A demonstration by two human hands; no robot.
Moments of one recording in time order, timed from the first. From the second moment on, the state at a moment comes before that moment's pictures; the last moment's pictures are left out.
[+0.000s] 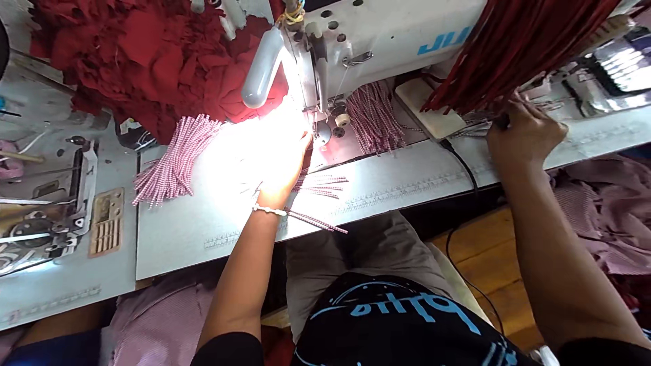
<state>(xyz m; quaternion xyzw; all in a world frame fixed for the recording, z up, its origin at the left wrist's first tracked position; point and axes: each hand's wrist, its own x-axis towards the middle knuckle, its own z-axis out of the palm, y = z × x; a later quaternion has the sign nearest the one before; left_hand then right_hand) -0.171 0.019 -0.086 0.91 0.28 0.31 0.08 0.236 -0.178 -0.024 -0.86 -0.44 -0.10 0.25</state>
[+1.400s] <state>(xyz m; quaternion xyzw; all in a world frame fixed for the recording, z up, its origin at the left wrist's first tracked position) -0.141 -0.010 -0.008 0.90 0.40 0.14 0.10 0.234 -0.179 -0.024 -0.80 -0.46 -0.20 0.32</state>
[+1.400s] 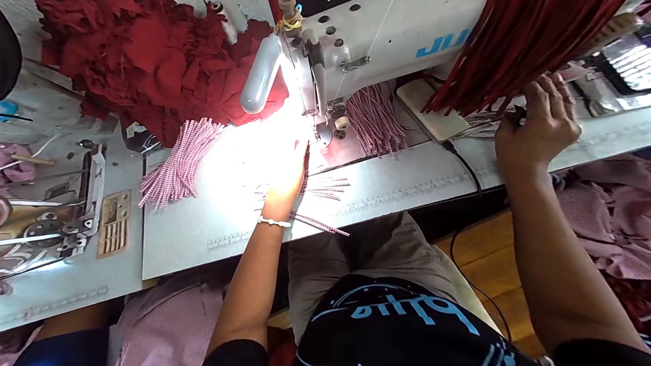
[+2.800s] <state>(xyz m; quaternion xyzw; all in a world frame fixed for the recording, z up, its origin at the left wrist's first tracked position) -0.136 -0.002 -0.014 0.93 0.34 0.12 0.09 0.236 -0.176 -0.025 -0.81 -0.46 -0.18 0.31</state>
